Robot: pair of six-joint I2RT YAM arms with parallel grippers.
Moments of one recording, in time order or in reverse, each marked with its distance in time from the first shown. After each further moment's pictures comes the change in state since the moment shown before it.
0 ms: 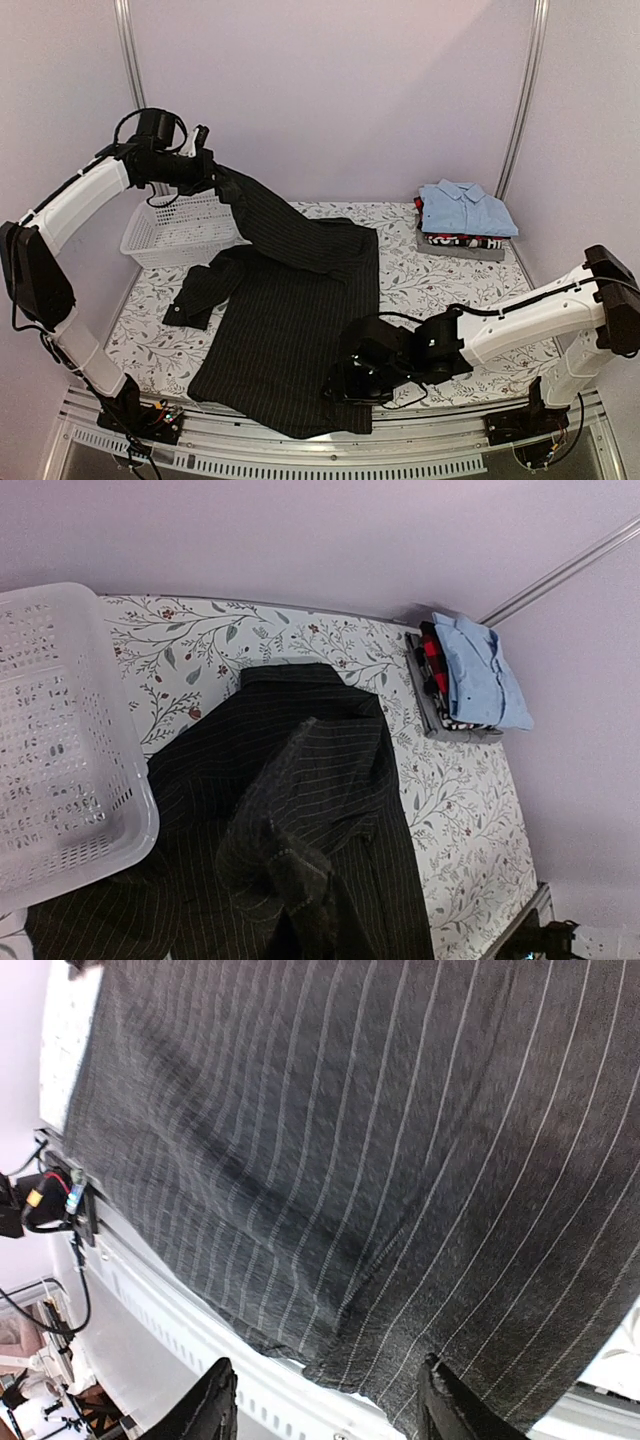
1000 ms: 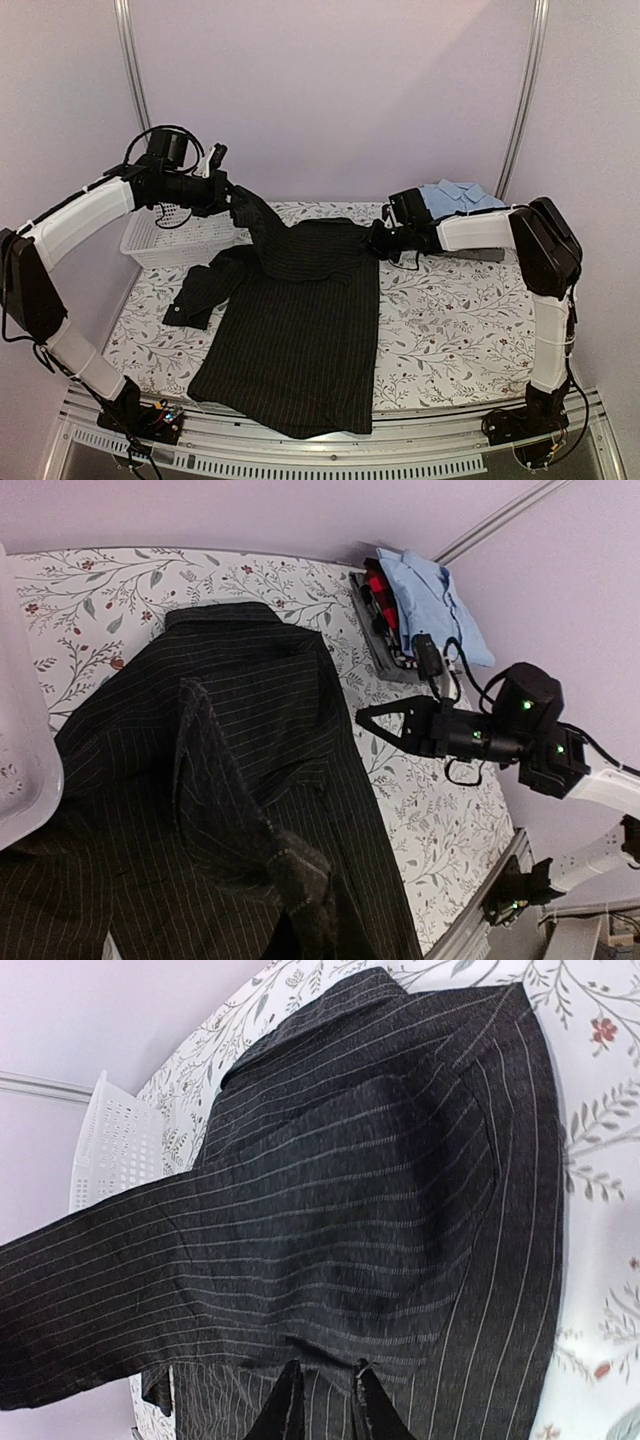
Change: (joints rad) left arm -0.089 -0.083 -0.207 0.114 0.096 -0.013; right arm -0.809 0.380 0.422 0.276 -0.182 -0.361
